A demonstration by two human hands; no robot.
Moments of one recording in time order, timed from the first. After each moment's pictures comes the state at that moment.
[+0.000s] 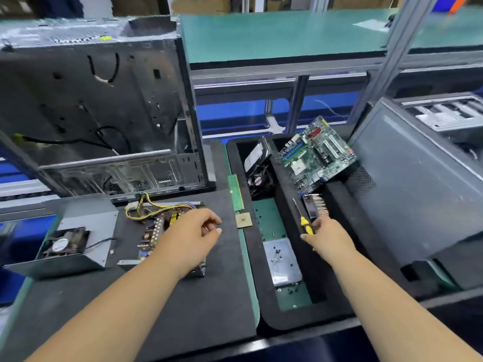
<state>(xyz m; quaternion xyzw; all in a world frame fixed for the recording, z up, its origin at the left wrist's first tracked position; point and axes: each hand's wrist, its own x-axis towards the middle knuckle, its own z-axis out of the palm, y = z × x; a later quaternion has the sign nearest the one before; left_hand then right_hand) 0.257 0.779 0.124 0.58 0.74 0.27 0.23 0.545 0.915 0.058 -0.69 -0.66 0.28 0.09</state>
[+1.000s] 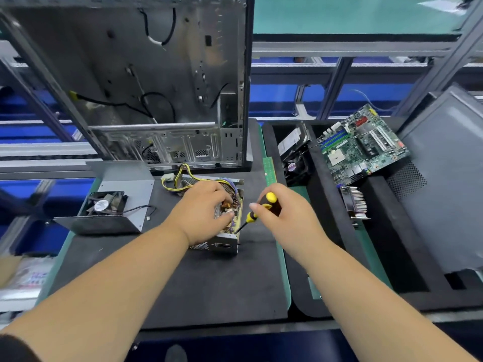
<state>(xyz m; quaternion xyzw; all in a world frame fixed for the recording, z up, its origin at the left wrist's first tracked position) 0.190 0.768 0.102 0.69 0.70 0.18 0.08 0.401 0.821 0.139 -0.42 -0.80 0.36 0.25</state>
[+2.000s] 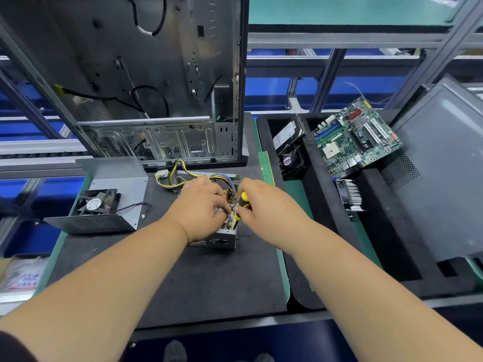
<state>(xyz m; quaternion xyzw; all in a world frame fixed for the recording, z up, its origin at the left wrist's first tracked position) 0.192 0.770 0.106 0.71 0.69 0.13 0.11 0.372 0.820 0.157 -0.35 -0.91 0.23 0.08</state>
